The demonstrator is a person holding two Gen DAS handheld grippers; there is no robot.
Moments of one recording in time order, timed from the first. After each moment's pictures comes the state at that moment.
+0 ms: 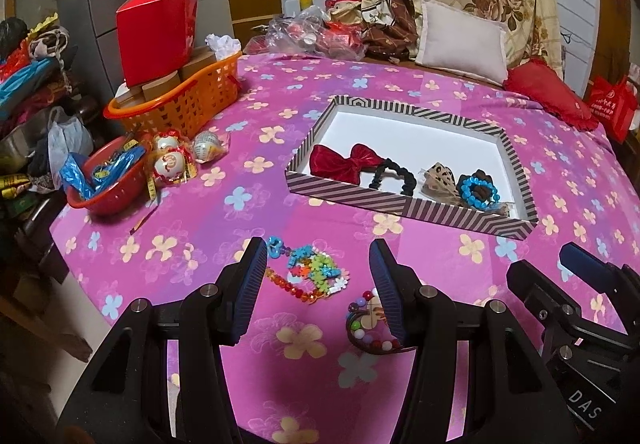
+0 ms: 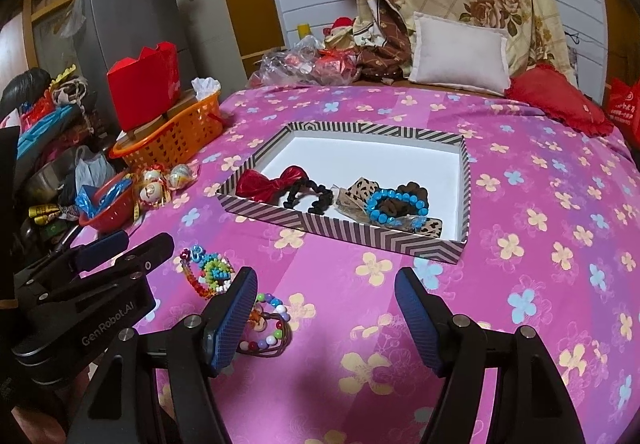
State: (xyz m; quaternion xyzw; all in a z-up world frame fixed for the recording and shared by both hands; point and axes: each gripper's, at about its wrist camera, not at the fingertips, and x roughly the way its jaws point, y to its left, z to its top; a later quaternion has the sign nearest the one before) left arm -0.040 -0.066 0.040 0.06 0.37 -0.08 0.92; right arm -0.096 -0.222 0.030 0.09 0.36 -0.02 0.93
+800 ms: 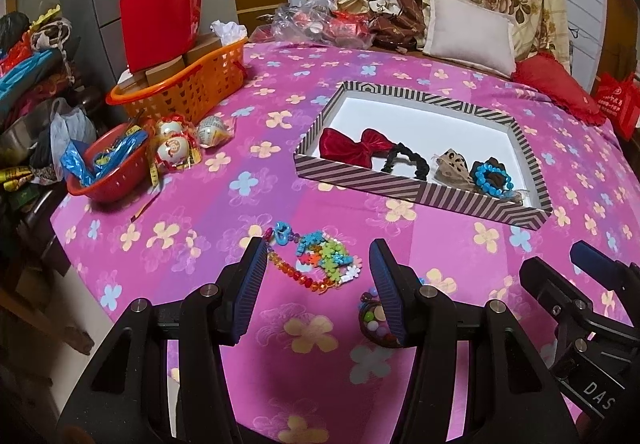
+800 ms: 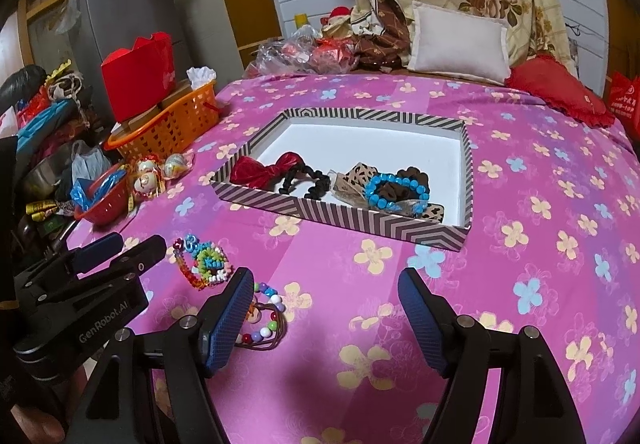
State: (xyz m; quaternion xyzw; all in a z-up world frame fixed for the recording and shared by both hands) left arm -0.034 -0.061 0.024 0.06 0.38 -0.07 0.92; right arm -0.093 -0.222 0.018 0.09 0.37 -0.02 0.92
